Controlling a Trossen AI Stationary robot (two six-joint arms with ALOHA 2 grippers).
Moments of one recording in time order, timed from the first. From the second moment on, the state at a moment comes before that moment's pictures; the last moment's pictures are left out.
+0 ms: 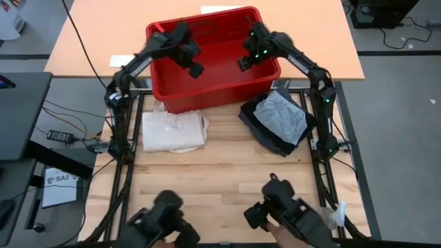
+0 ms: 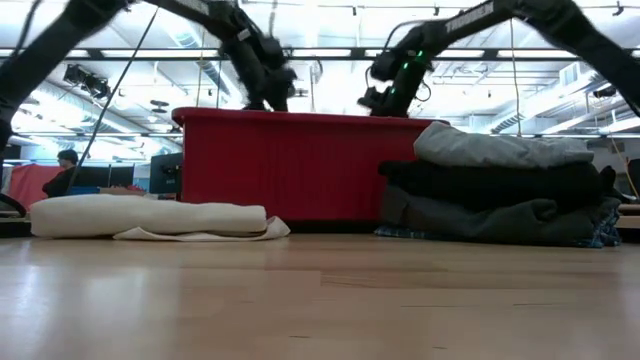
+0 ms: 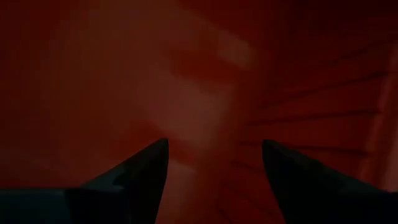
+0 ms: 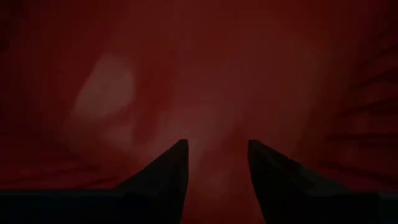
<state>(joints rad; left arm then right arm) 0.88 2.00 2.12 -1.16 0.26 0.11 -0.89 2.11 2.16 -1.06 -0.11 0.11</state>
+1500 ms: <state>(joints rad) 1.35 1.98 2.08 -1.22 0.31 -0.06 -1.21 2.14 2.16 -0.89 -0.44 0.07</state>
